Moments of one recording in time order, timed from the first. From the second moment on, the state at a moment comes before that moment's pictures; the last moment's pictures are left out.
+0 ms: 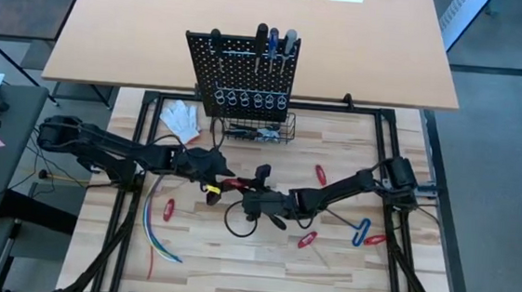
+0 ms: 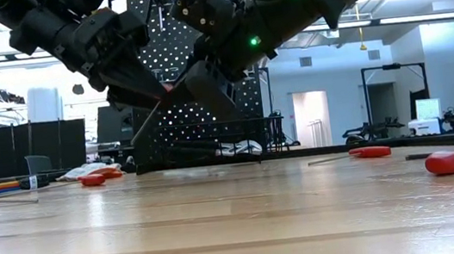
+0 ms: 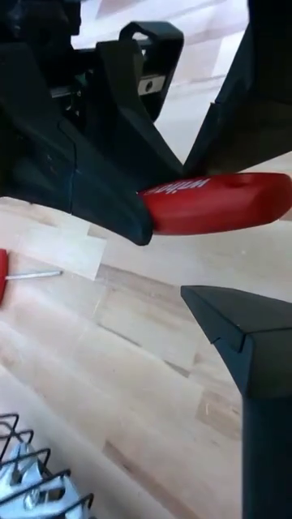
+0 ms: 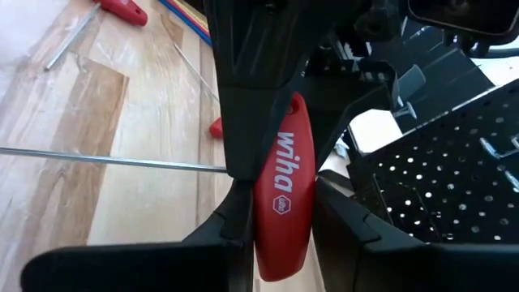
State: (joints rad) left arm 0.01 1.26 0.58 0.13 -0.03 -0.29; right arm 0.22 2.02 1.15 0.49 0.70 -0.54
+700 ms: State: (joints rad) left arm 0.01 1.26 0.58 0.15 -0.01 -0.23; right arm 0.19 1.97 1.15 0.31 0.65 -0.41
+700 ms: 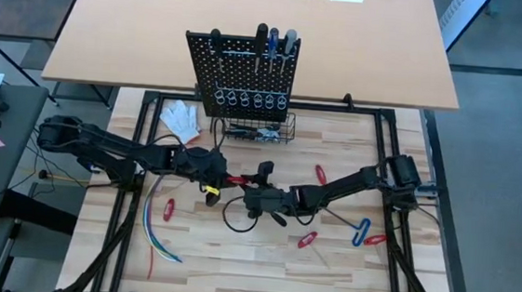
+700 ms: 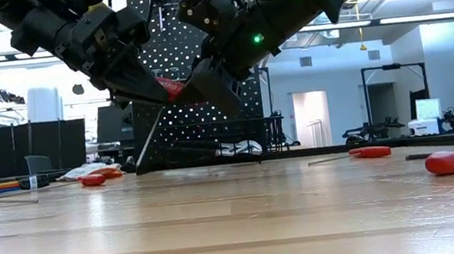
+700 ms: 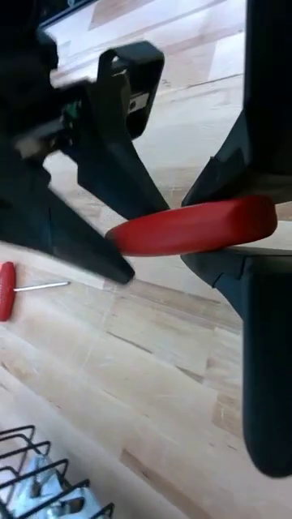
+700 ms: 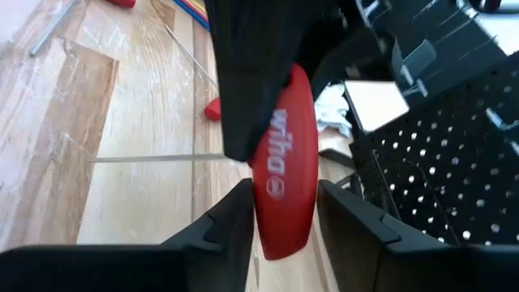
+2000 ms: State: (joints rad) left arm -0.05 1.26 0.58 0.15 -0.12 -0.09; right arm -0.02 1.88 0.95 0.59 -0.06 0.03
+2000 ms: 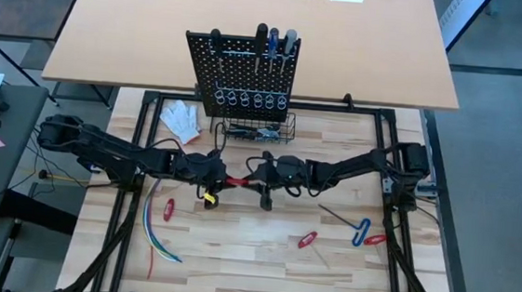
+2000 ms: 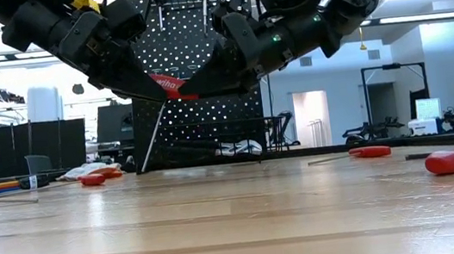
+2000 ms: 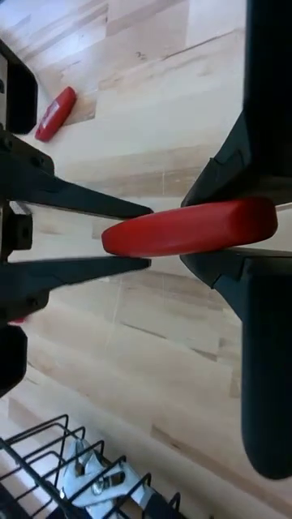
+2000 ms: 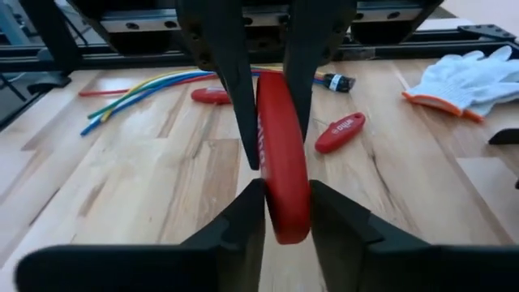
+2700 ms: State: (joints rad) left arm -0.04 1.10 0.58 -0.08 -0.18 -0.14; right arm -0.02 1.88 0.95 0.54 0.03 0.02
